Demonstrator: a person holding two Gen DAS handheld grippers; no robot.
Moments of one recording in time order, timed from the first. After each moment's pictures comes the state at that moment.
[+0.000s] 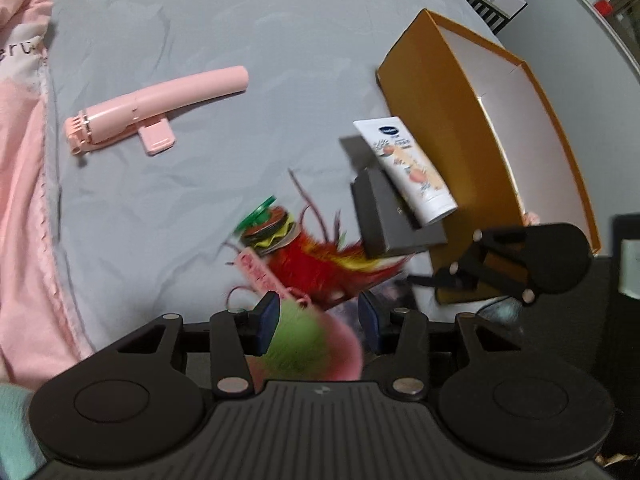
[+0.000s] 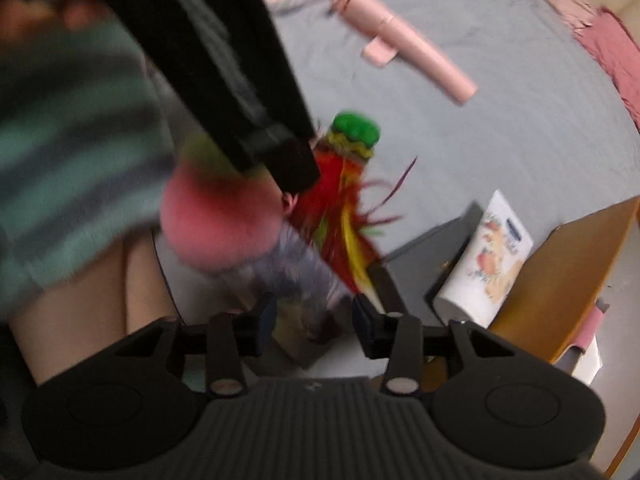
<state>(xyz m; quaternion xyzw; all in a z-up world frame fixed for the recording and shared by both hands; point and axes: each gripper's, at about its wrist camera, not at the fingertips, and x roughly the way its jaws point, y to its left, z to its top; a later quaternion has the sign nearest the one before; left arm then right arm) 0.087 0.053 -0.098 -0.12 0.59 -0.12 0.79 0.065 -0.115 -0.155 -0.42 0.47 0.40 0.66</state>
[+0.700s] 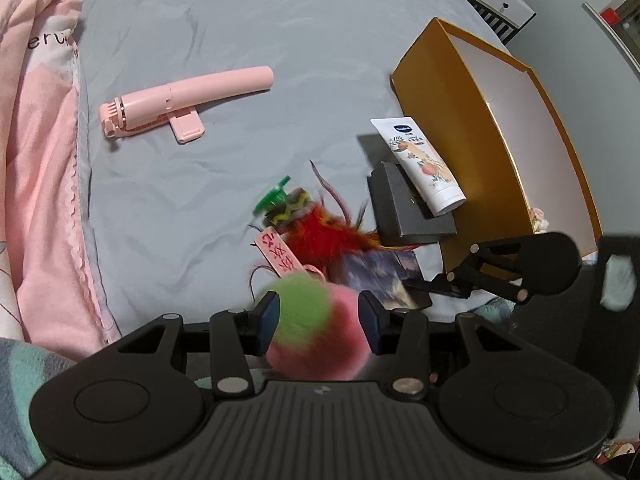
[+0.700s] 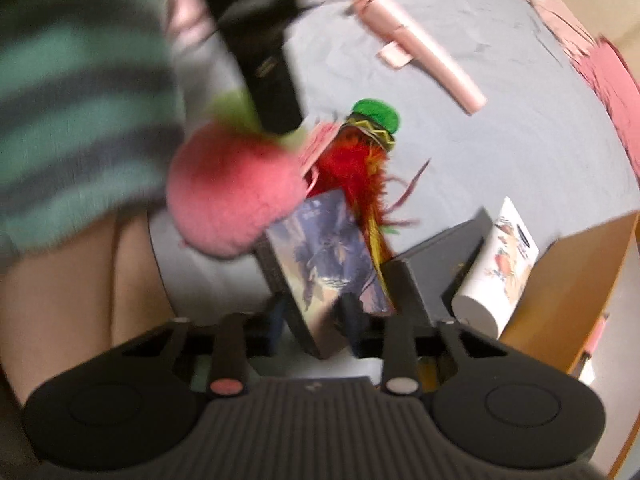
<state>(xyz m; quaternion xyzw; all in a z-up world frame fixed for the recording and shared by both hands) 0.067 0.068 -0.089 -0.12 0.58 -0.10 0.80 0.048 -0.136 -0.168 -0.42 0.43 0.40 0.69</state>
